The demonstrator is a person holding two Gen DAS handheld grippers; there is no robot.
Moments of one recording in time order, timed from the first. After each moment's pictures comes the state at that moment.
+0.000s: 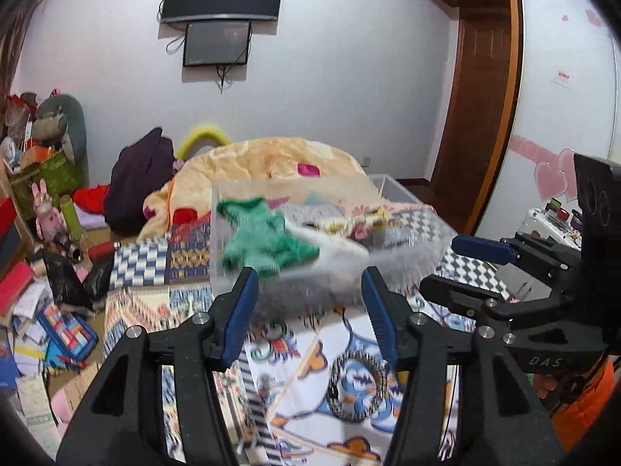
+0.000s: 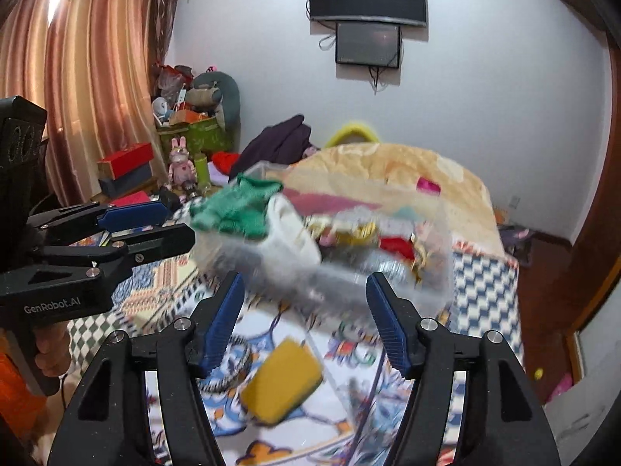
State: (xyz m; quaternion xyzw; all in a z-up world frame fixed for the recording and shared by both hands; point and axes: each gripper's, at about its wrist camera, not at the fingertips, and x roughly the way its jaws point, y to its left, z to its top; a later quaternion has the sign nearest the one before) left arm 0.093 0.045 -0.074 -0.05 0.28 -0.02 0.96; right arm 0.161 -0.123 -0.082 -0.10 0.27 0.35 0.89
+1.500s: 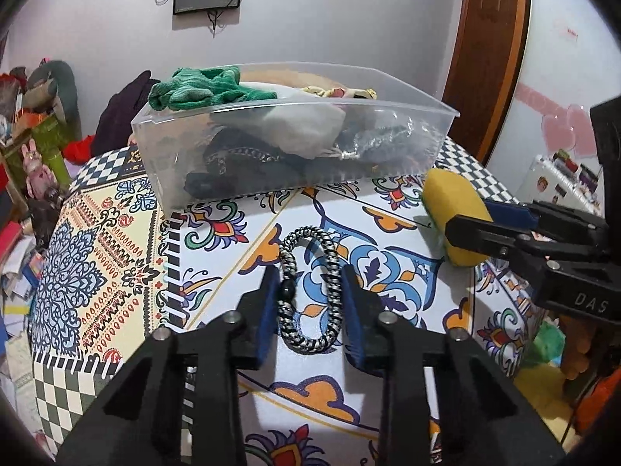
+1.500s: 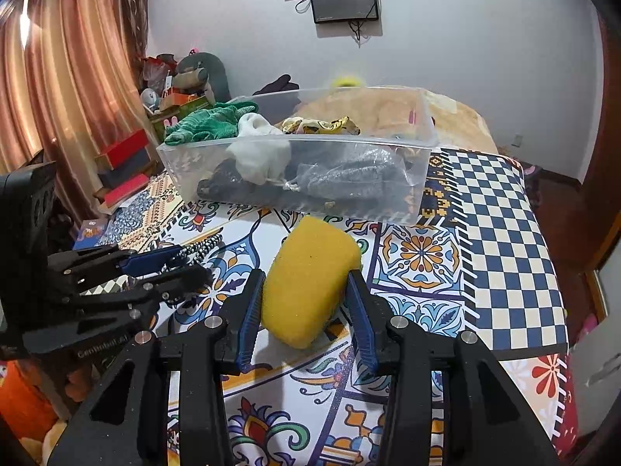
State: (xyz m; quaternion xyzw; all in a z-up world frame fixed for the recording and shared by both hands) left arm 0.098 -0.009 -0.159 -0.05 0.36 -0.03 0.93; right arm 0.151 -0.172 -0.134 -0.05 0.34 0.34 0.88
